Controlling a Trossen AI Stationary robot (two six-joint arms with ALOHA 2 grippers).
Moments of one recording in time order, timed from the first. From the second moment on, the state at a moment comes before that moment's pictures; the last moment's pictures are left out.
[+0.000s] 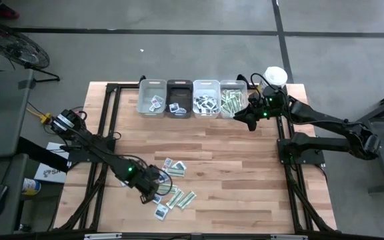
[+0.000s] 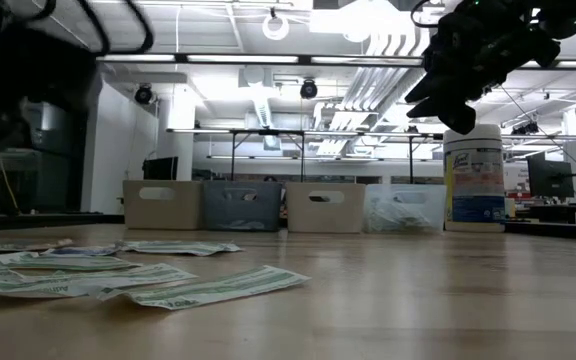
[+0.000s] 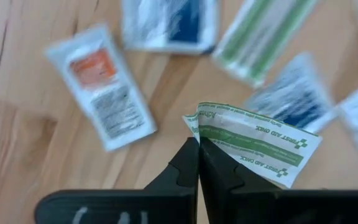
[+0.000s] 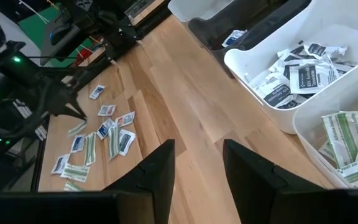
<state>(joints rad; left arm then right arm) -0.62 1.58 0.90 -0.67 -0.04 -1.06 -0.60 0.91 0.60 -0.23 -0.47 0.35</state>
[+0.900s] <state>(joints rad) -0.30 1.58 1.18 -0.51 -1.08 -0.83 -0.46 0.91 0.60 0.00 -0.44 0.22</state>
